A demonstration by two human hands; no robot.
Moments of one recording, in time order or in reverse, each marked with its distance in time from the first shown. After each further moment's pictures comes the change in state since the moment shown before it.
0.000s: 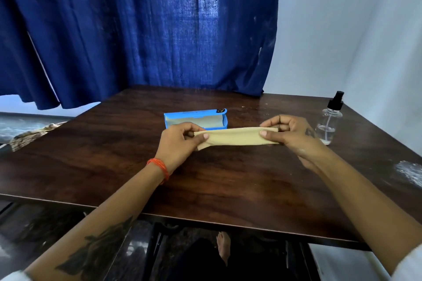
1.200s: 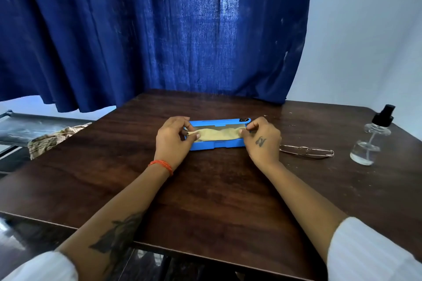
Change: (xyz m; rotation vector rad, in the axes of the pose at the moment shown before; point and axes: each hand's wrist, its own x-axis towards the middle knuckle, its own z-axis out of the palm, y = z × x) left_hand 0.059 -0.059 -0.040 0.314 0.264 0.217; right_hand 0.072 0.010 0.126 -0.475 0.407 -0.135
